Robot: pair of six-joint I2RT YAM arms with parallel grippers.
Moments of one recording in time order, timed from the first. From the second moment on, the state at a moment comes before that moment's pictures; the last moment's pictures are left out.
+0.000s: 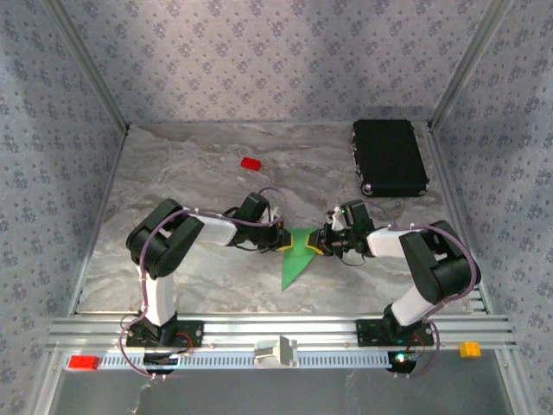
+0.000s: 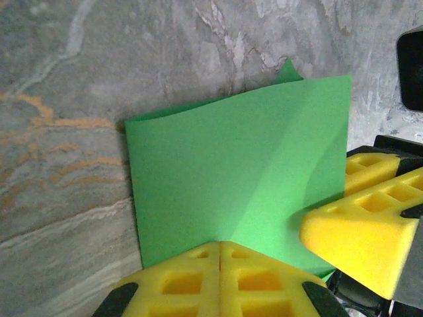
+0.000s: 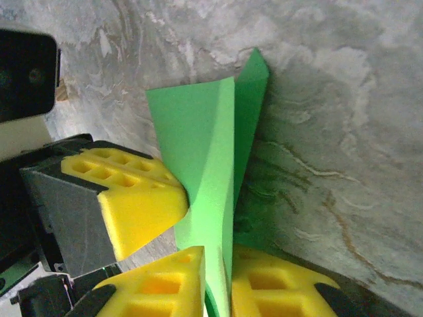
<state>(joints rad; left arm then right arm) -0.71 1.91 0.87 0.17 0.65 -0.91 0.37 1.58 0.52 0.15 -0.72 0.82</state>
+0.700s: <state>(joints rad) -0.82 1.60 0.85 -0.08 0.35 -0.73 0.44 1.42 0.42 0.30 -0.50 1.24</state>
